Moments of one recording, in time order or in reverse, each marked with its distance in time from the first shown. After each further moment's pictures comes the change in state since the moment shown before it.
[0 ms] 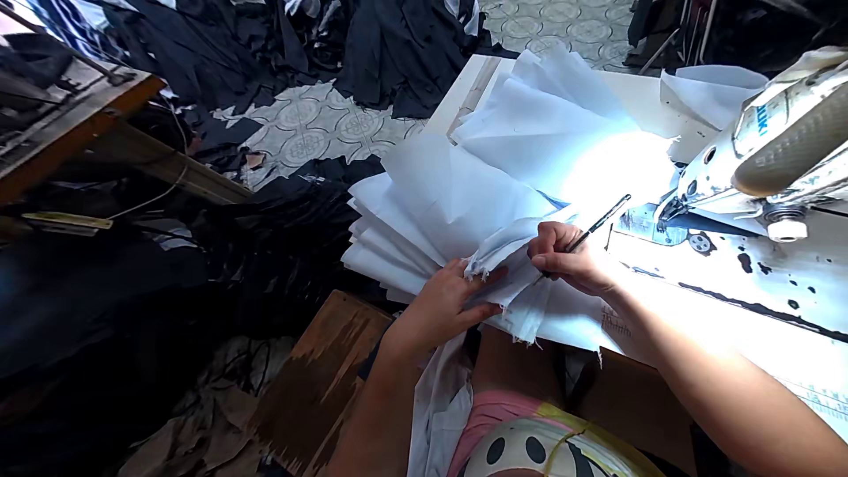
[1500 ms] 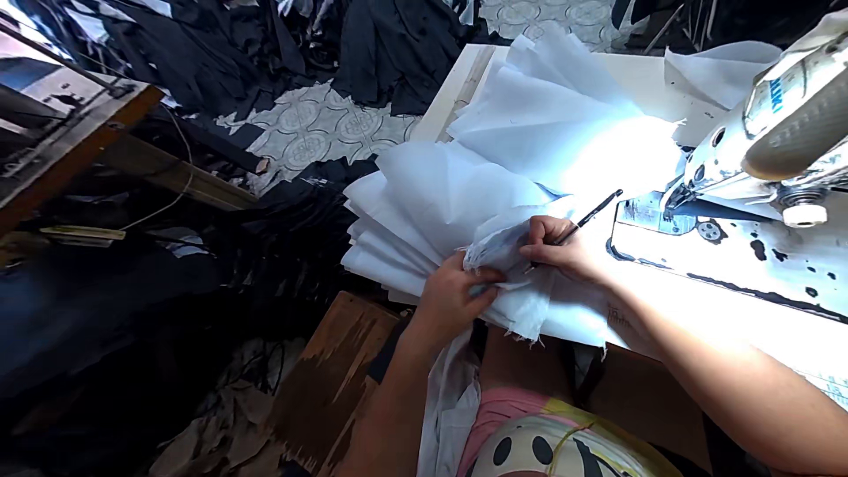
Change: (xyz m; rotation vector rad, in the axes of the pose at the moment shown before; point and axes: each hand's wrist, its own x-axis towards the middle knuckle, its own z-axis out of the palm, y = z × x) left_hand 0.004 -0.003 0.022 0.058 0.262 -0.048; right_hand 0.003 0.007 0.001 -0.121 0.104 0.070
